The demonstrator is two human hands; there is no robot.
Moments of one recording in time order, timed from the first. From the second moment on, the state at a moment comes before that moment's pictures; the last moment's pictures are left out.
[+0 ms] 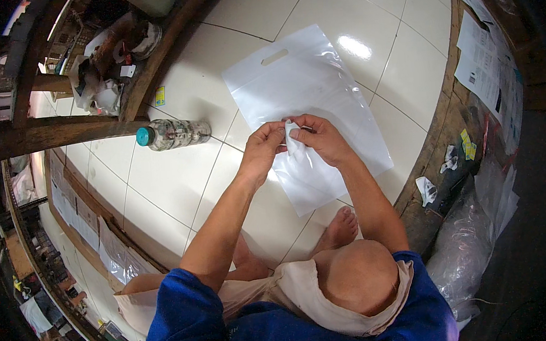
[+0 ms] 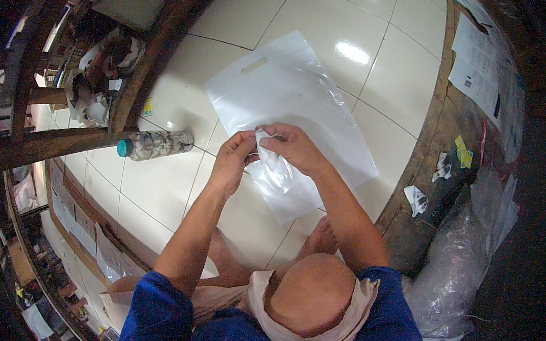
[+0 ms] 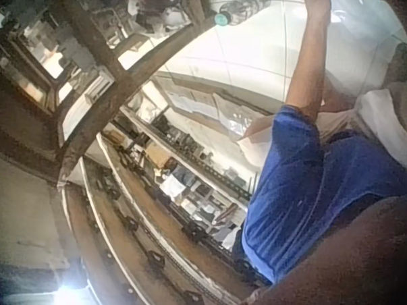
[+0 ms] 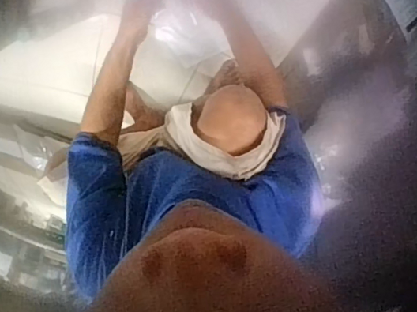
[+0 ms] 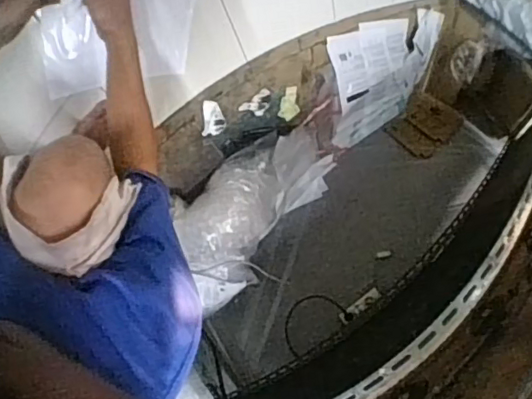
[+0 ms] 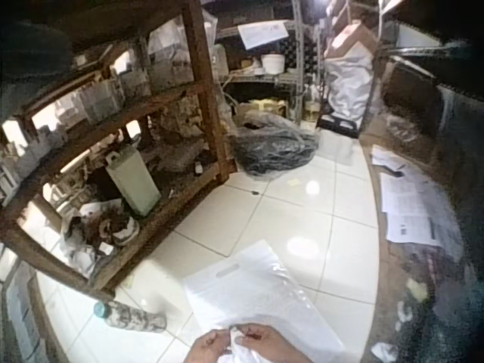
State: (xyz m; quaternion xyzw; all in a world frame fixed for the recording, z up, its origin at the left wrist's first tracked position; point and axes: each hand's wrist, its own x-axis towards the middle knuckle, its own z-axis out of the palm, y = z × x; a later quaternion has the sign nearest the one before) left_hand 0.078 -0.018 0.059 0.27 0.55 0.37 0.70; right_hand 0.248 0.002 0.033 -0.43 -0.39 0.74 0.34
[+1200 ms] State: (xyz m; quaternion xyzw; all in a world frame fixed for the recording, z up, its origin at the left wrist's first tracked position) left_hand -0.002 0.002 -0.006 0.77 0.60 -0.13 0.19; right_hand 0.186 0.050 -0.058 -0.53 -0.76 0.29 0.23
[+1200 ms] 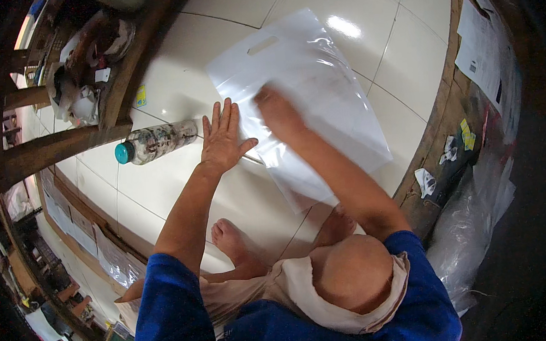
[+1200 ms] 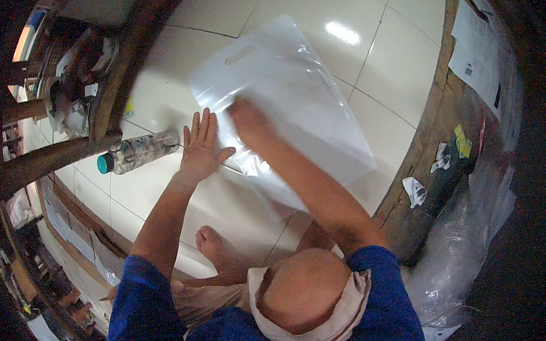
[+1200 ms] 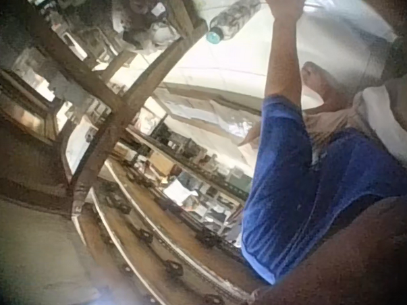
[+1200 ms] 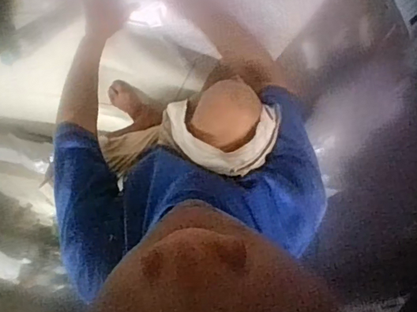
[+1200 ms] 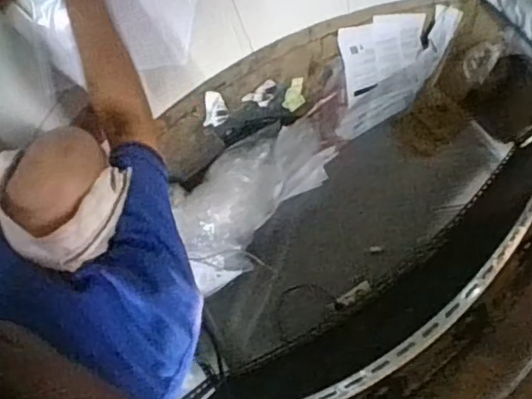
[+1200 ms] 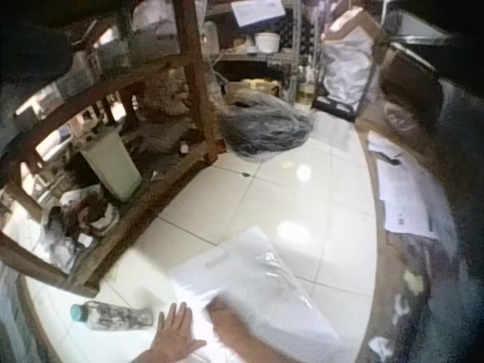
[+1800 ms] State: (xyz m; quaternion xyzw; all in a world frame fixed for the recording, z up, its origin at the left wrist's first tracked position) left_hand -0.004 0.001 -0.005 0.78 0.59 -0.14 0.18; right_hand 0.159 0.028 -0.023 -0.50 -0.81 0.28 0.12
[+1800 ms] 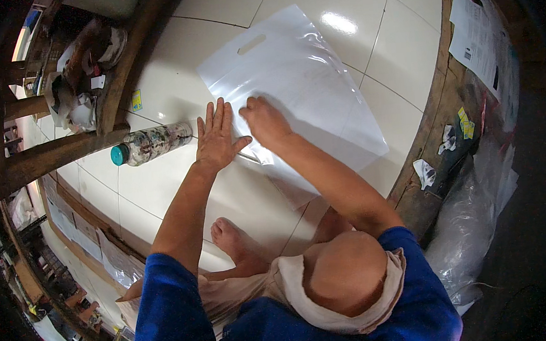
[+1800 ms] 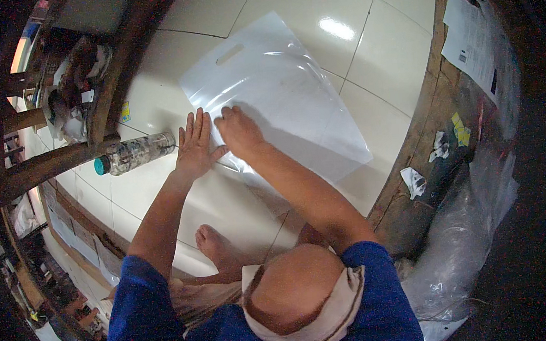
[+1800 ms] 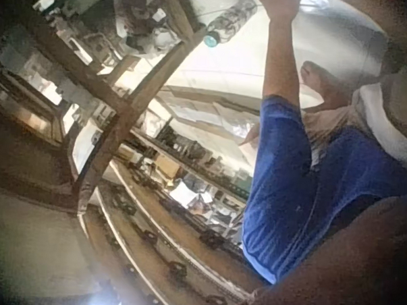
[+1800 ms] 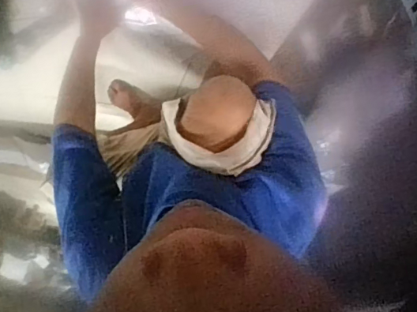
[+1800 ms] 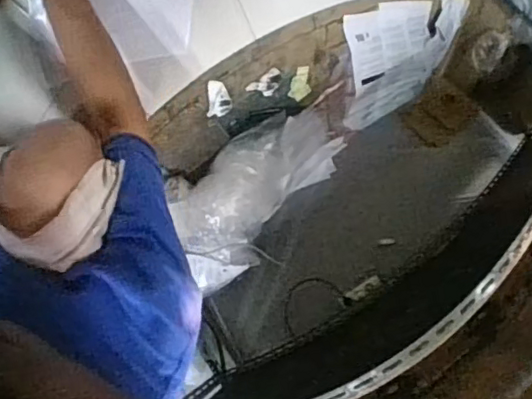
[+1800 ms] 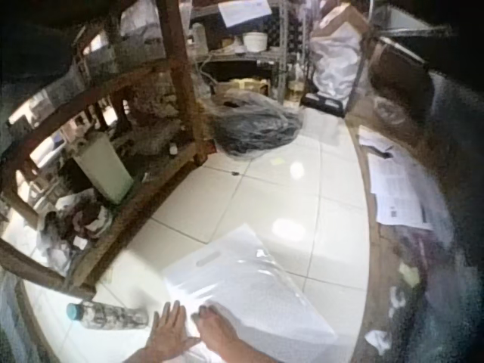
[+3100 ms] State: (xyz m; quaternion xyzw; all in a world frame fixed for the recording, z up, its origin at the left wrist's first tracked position) left_hand 0.012 0.013 0.018 0.74 0.60 -0.22 0.22; right_hand 0.238 0.041 -0.051 -0.63 -0.69 0.23 0.28
